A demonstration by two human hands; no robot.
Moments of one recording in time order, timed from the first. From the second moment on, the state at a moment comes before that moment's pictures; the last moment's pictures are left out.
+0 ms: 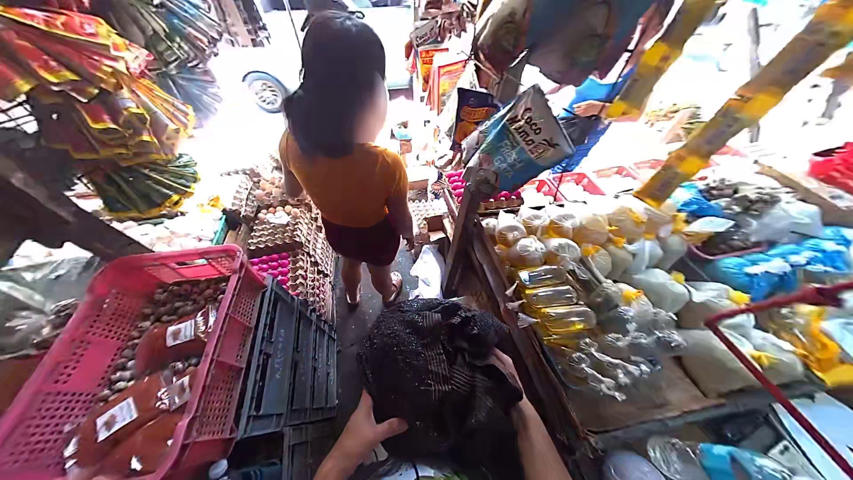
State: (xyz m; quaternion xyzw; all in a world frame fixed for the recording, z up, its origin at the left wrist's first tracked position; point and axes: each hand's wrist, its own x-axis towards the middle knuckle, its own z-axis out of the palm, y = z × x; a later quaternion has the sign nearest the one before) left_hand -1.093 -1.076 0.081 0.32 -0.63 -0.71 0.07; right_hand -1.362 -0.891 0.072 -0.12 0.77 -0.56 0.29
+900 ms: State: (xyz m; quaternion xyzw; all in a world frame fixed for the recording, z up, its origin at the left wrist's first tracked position) left_hand -1.098 -1.285 0.040 0.51 -0.48 -0.69 0.19; right_hand -1.365 -1.190 0.115 -0.27 0.79 -0.43 0.35
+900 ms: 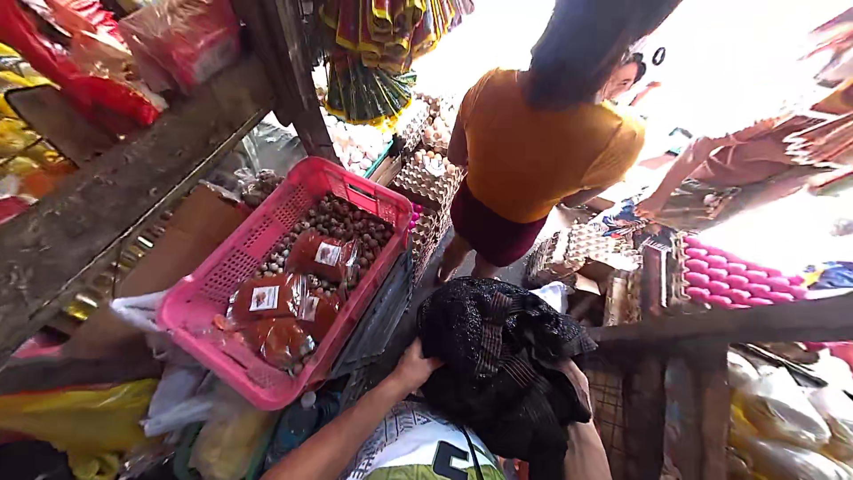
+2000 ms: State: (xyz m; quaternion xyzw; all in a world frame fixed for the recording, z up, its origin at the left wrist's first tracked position) left_hand -1.368 -1.492 0.038 0.51 -0.55 -0.66 0.04; right_hand -1.633 -1.352 0.030 0.07 0.67 -0.62 0.40
